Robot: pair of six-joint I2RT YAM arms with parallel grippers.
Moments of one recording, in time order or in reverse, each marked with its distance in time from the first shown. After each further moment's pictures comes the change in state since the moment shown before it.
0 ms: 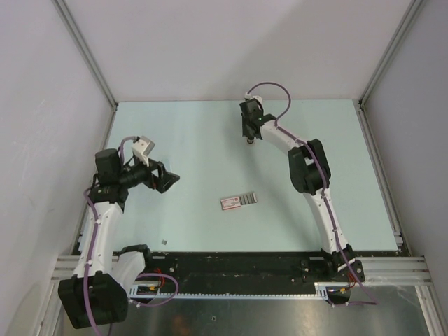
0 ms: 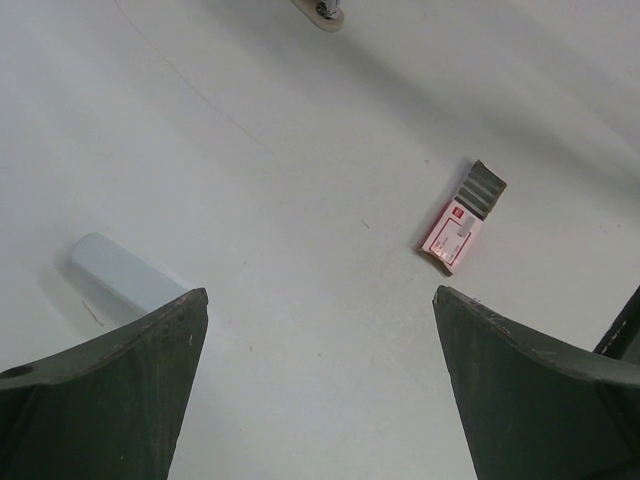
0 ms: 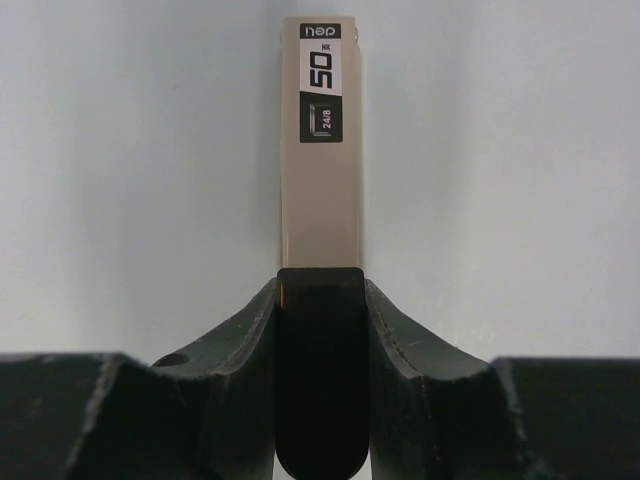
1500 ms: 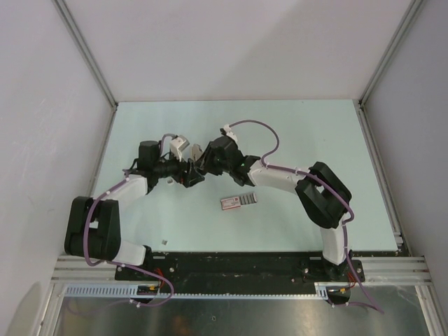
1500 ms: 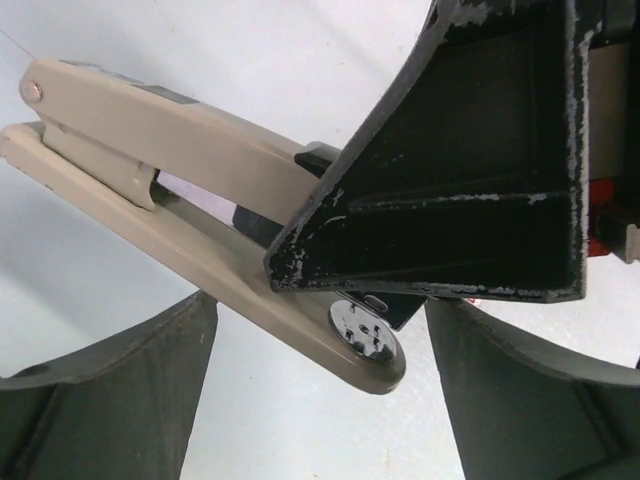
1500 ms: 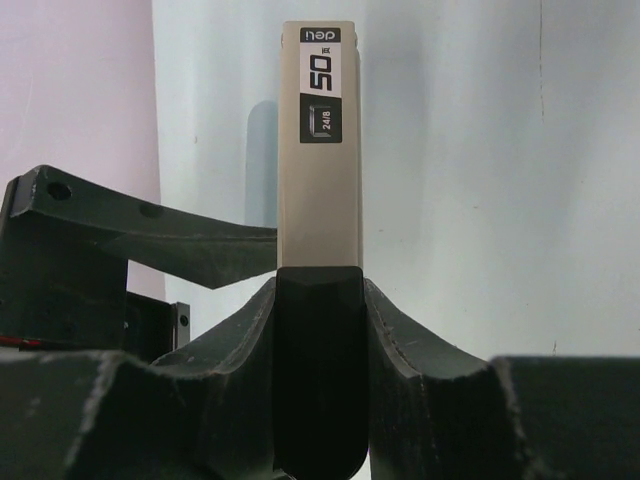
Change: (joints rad) left arm -0.283 0.505 -0.029 0.439 -0.075 -0.092; right arm 0.389 -0.509 -0.727 0.481 -0.221 0.732
